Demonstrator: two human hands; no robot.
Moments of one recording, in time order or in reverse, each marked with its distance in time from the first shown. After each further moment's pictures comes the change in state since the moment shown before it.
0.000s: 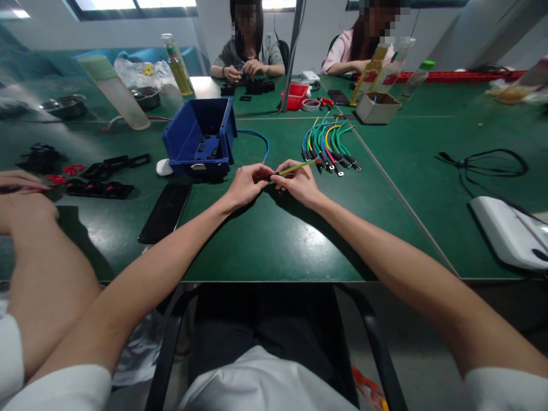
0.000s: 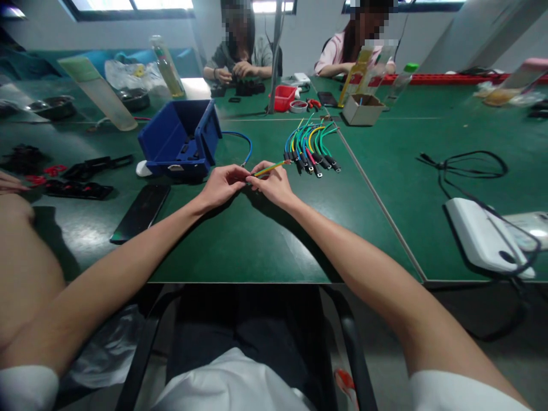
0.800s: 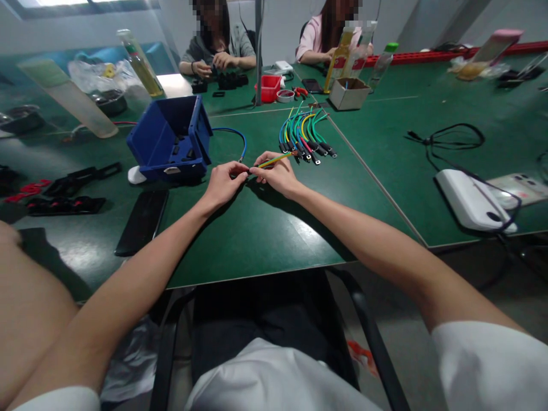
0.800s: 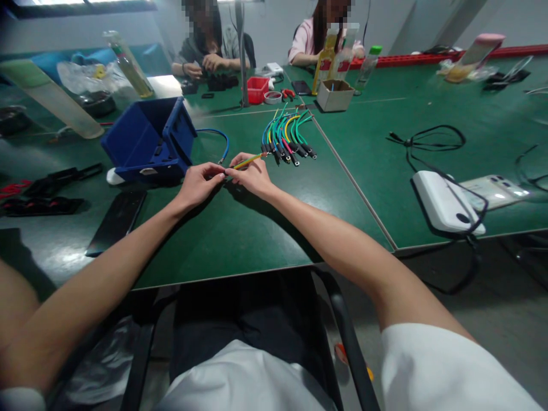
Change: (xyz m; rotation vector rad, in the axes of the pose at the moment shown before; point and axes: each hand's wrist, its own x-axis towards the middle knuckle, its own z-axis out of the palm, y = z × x) left_hand -0.001 0.016 0.000 0.298 0.073 -0.070; right_hand 0.004 0.005 -0.003 0.039 0.027 -0.017
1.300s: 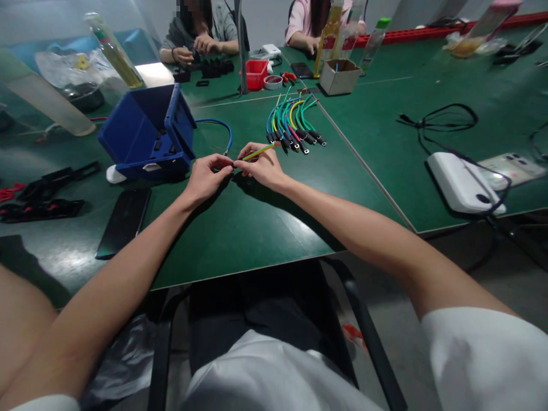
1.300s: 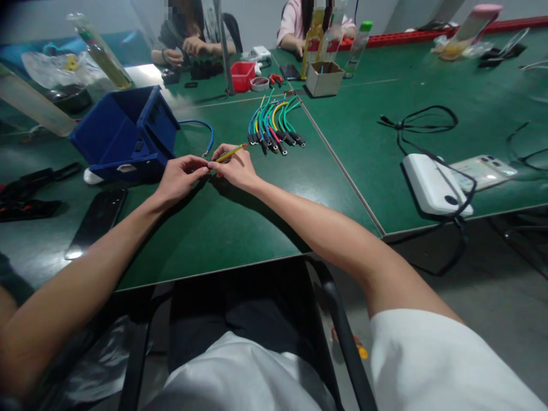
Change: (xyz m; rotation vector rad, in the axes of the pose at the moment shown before) left_hand 0.003 -0.006 0.001 -0.050 -0.004 -0.031; right_hand -0.002 -0.004 -0.001 -0.055 0.006 -0.005
